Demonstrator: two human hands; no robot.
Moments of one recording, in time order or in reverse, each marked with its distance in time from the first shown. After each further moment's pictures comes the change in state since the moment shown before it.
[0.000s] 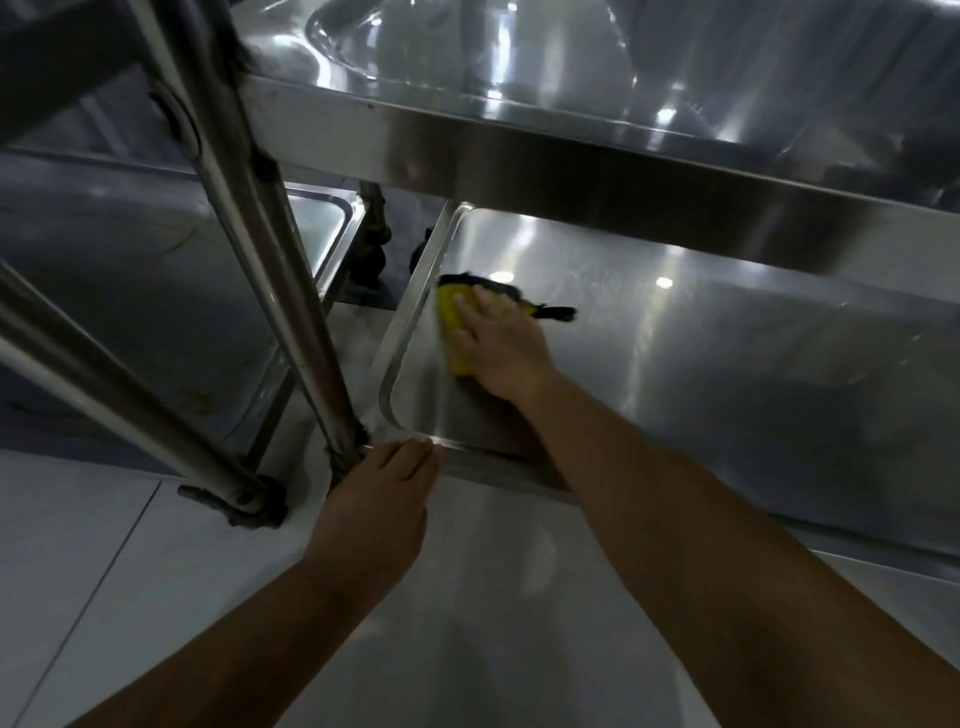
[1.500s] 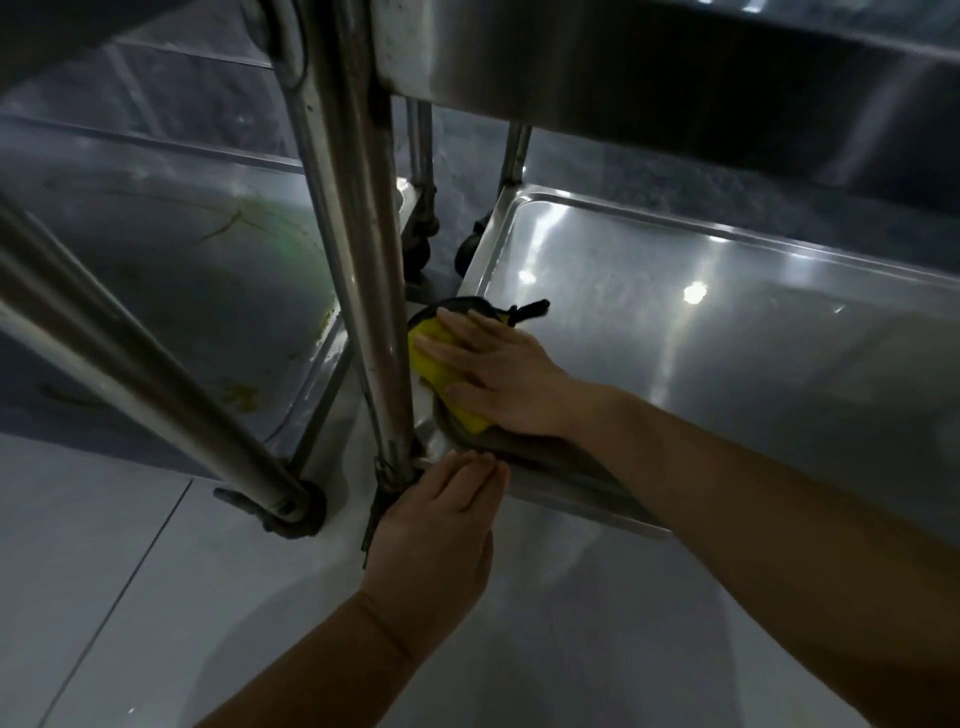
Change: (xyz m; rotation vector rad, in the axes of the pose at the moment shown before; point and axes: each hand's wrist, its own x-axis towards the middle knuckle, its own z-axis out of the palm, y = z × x) left_hand -0.007 -0.012 0.022 -0.126 0.042 -0.040; right_hand 0.013 -0.032 0.029 -0.044 -0.186 -0.488
